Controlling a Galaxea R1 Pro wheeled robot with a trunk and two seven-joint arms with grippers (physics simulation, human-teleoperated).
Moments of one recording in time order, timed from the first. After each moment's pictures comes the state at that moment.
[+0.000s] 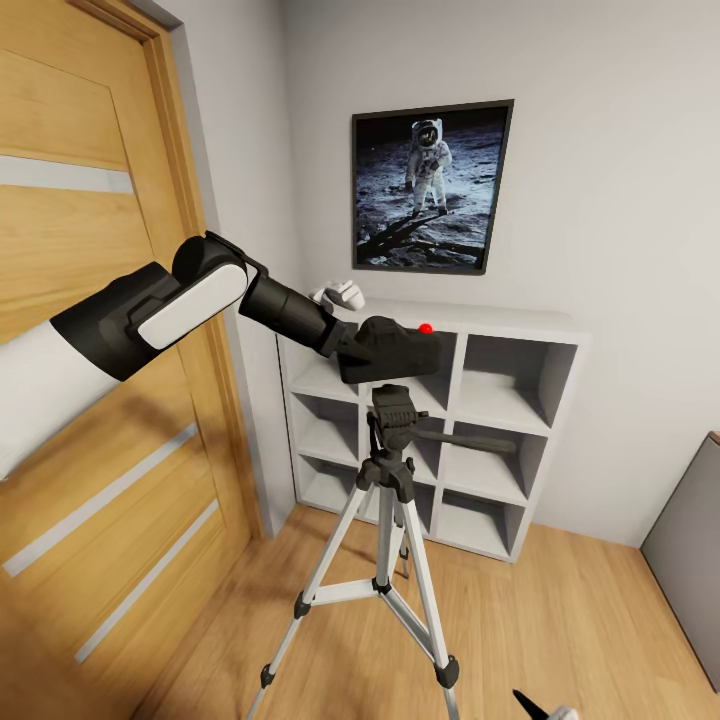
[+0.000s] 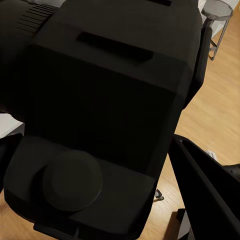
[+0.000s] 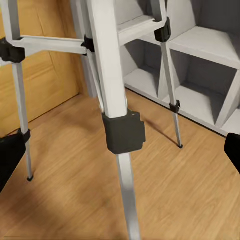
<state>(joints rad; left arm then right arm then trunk) -1.63 0.29 -1.05 -1.17 1.09 1.05 -0.54 -0.13 -0.15 -0.04 -0.36 -0.04 -0.84 0.58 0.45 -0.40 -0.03</state>
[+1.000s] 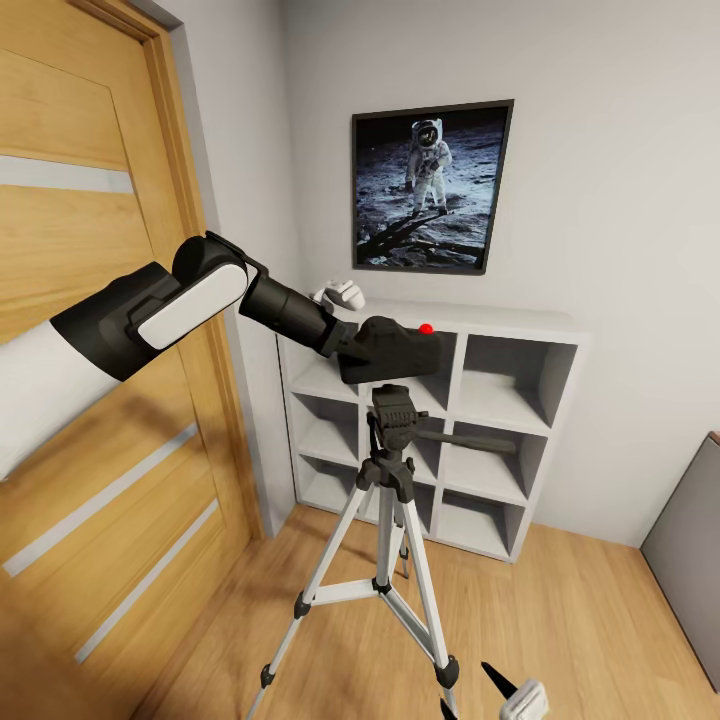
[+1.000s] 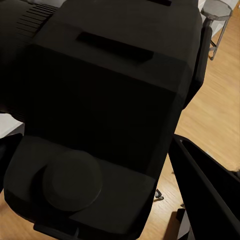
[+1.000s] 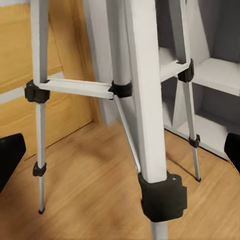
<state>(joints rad) -1.63 0.29 -1.05 -1.18 1.09 1.05 -0.54 -0.13 -0.08 -0.02 -0.46 -0.04 -0.83 0.58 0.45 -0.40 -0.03</state>
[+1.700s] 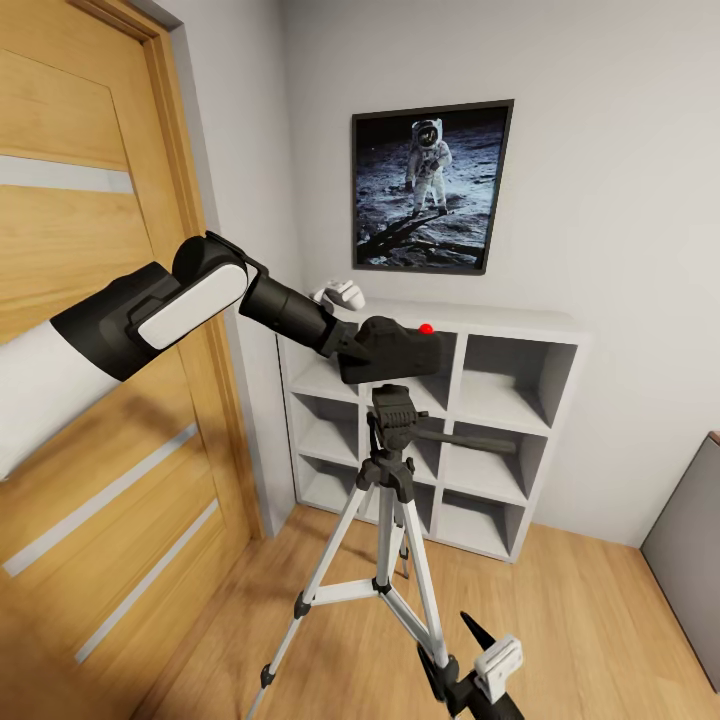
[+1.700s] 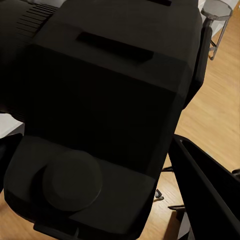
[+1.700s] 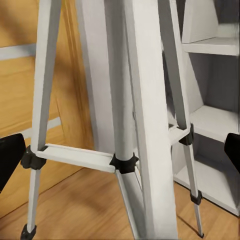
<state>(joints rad) -1.63 0.29 -1.05 -1.18 1.09 1.05 -0.54 -0.14 -0.01 -0.02 -0.64 -0.04 -0.82 0.54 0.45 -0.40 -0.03</state>
